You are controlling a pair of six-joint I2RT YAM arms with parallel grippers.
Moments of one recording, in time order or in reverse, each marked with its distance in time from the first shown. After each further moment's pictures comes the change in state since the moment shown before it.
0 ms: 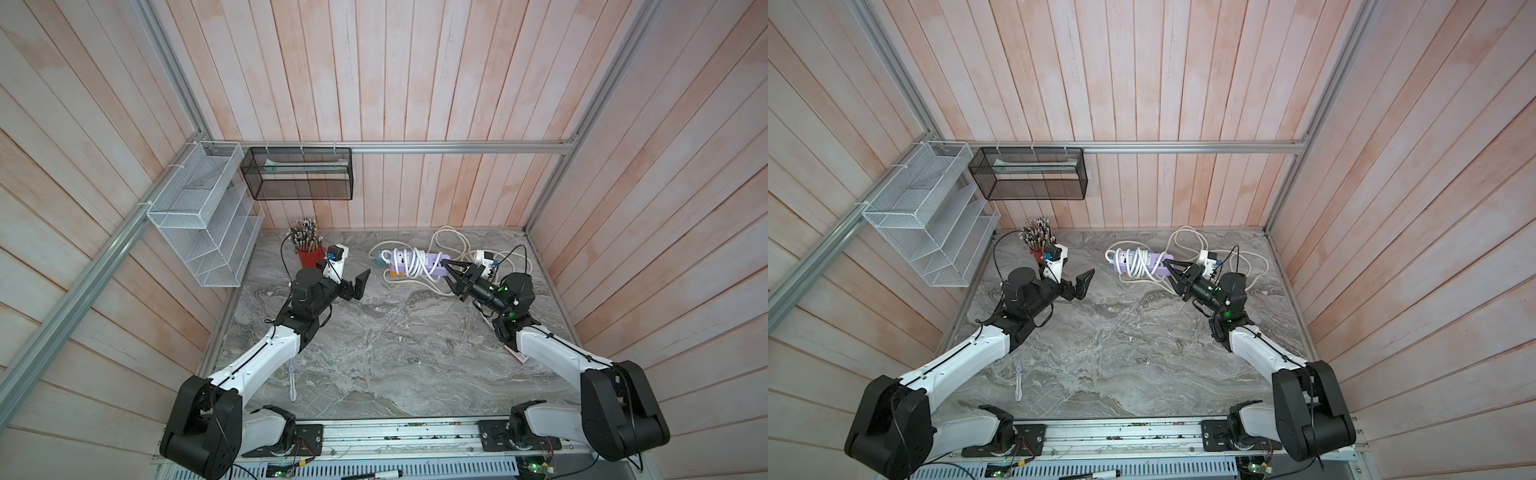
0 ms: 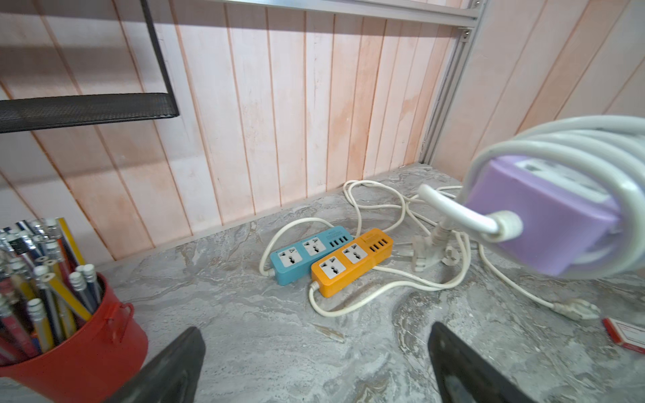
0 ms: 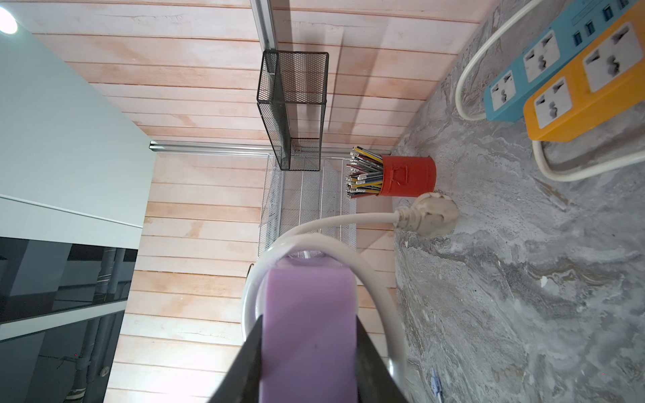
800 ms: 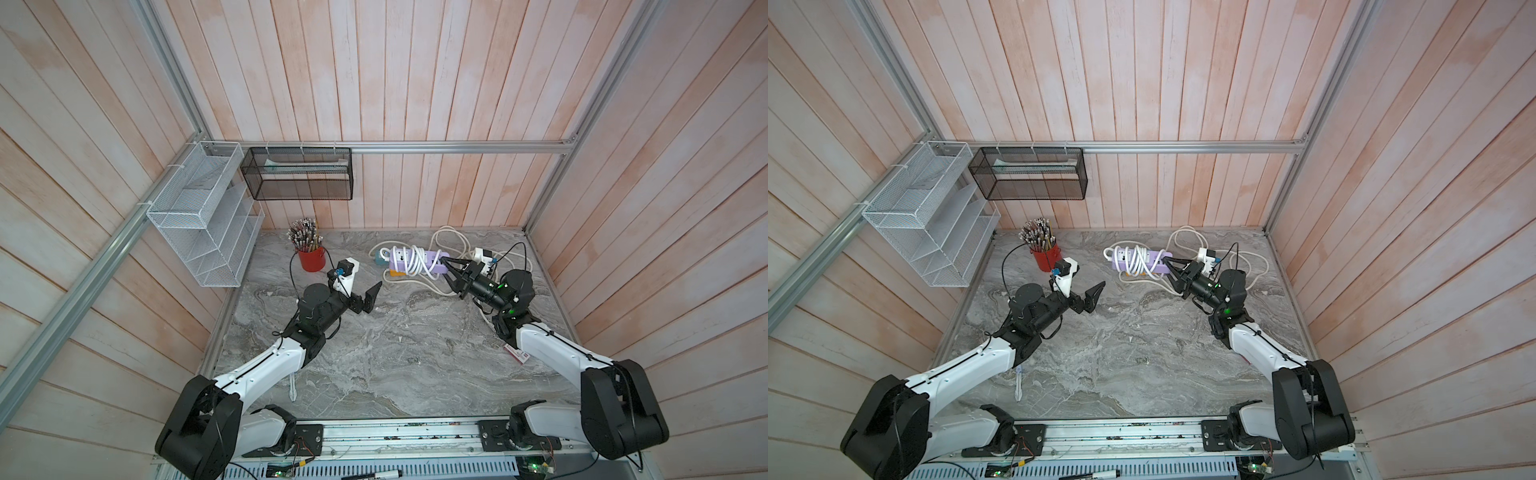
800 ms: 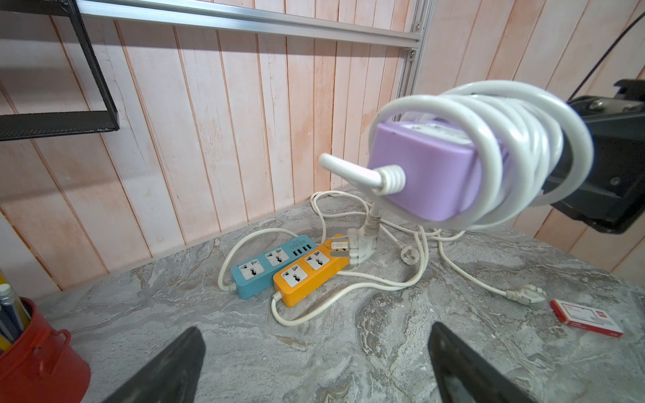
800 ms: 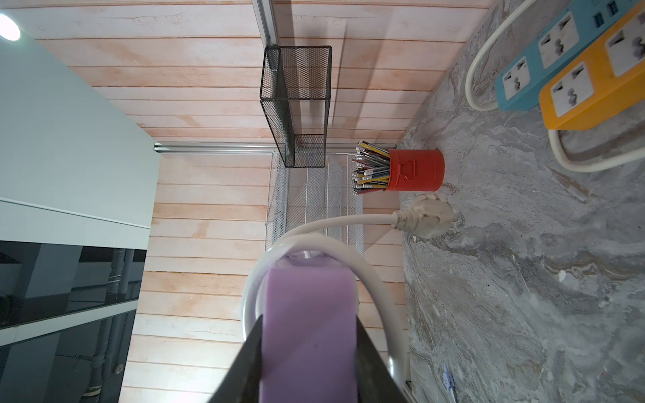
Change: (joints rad) left arm -0.091 -0.026 -0.121 0.172 -0.019 0.000; right arm 0.000 0.016 0.033 -0.002 -0.016 0.049
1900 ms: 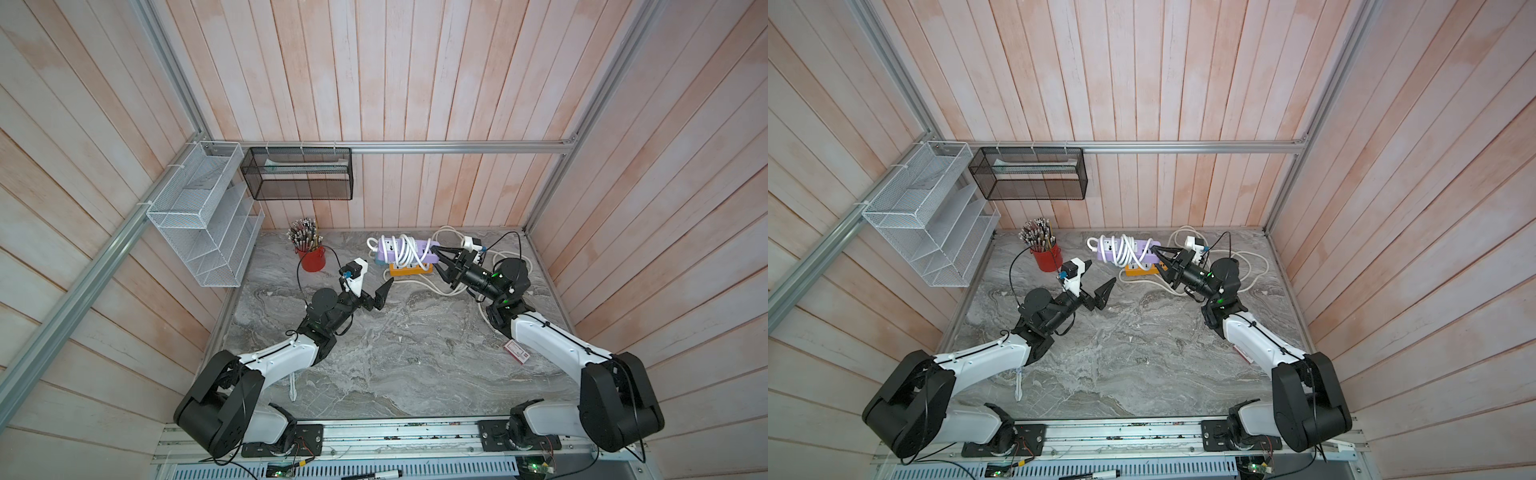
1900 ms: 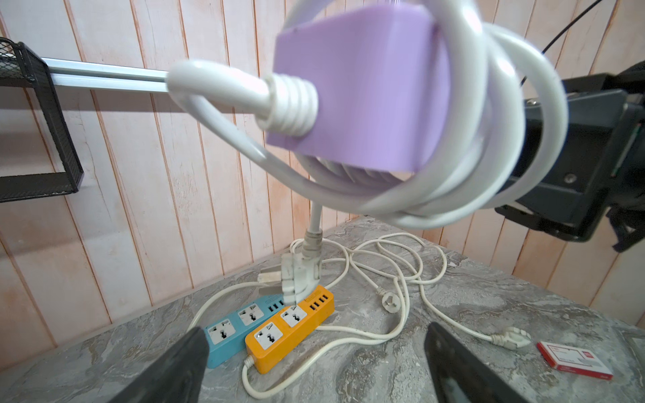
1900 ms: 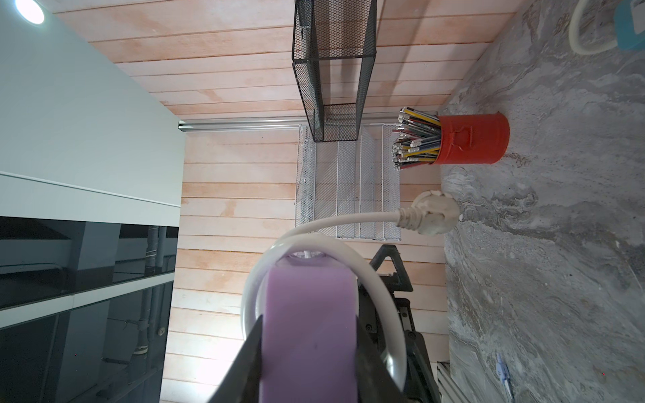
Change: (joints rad) left arm -0.068 0.167 0.005 0.351 -0.007 -0.021; right arm 0.079 0.035 0.129 -0.002 -0.014 0.097
